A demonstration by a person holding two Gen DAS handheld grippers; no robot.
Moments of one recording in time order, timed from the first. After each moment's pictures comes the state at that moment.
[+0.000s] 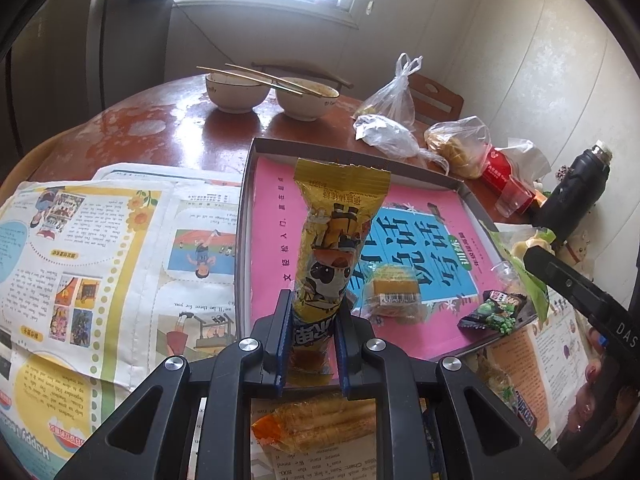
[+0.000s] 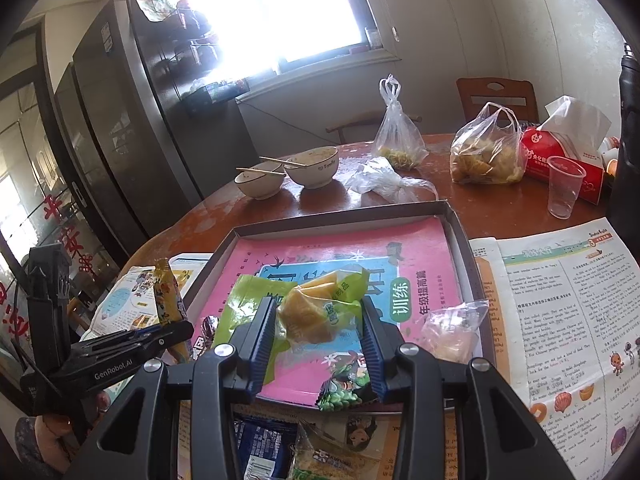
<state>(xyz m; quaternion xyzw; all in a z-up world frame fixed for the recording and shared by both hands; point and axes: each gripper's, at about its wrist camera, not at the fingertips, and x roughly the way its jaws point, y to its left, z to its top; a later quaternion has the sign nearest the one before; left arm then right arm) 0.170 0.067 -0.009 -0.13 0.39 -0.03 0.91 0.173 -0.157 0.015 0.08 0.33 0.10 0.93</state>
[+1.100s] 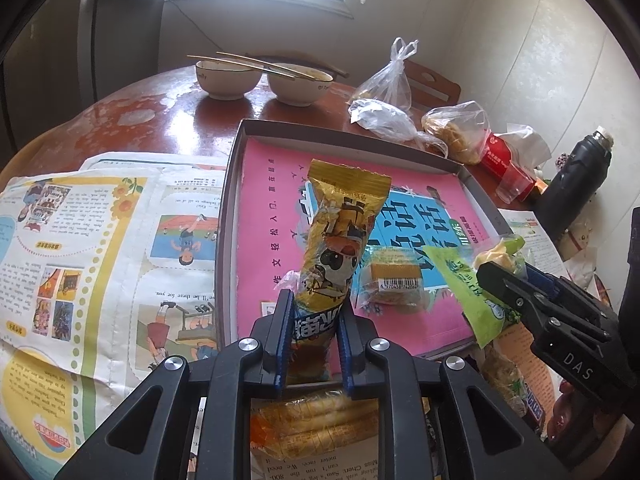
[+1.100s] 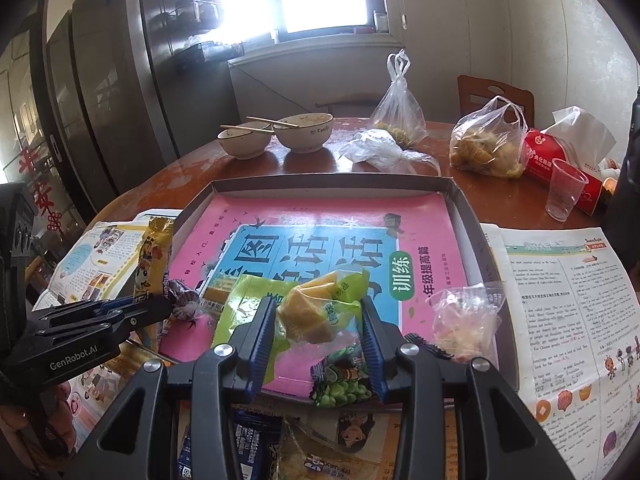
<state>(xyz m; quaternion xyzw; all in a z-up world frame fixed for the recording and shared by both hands) 0.175 0.059 -0.022 -0.13 0.41 -0.04 0.90 0.185 -0.128 -0.017 0.01 0.37 0.07 0.93</state>
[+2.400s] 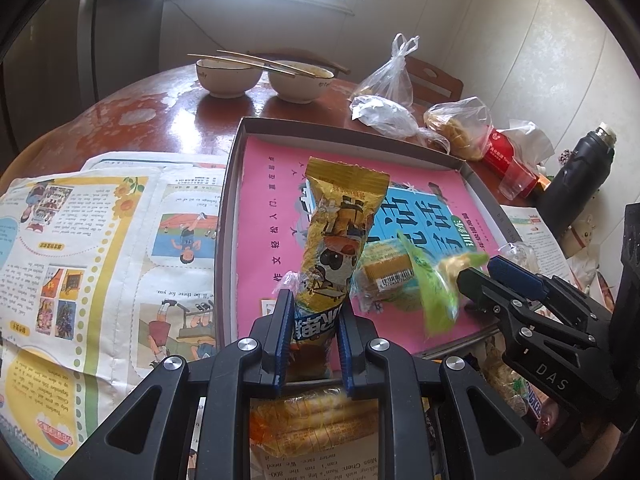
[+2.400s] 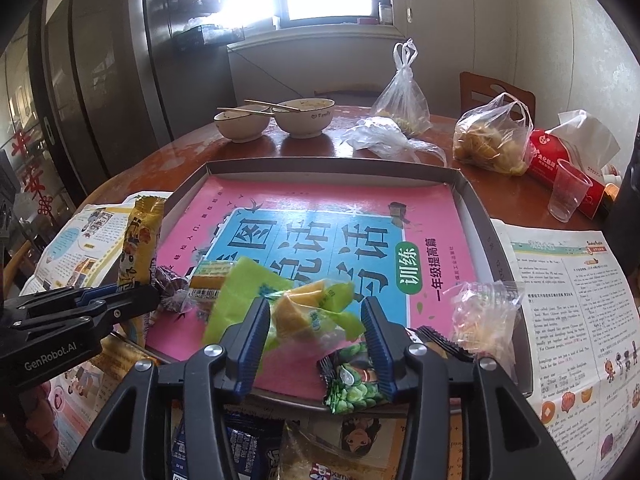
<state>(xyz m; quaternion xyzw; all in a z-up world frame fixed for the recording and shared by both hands) 0.175 0.057 -0.022 -0.12 0.41 -0.04 0.90 0.192 -0.119 -0.028 -0.02 0.39 0.06 0.92</state>
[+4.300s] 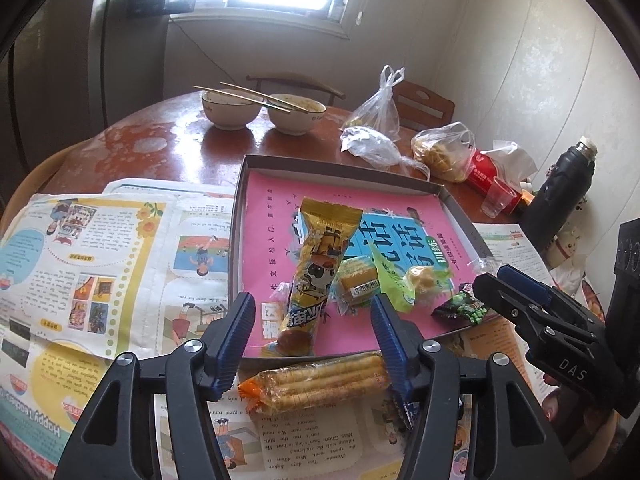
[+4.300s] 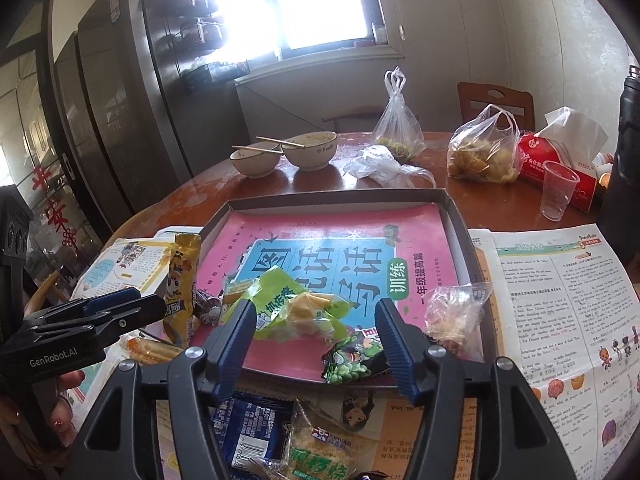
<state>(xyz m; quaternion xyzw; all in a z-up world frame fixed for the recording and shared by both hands) 0.141 0.056 0.019 -0.12 0.37 -0.03 0.92 0.159 -0.140 0.005 0.03 0.35 0.08 0.93</state>
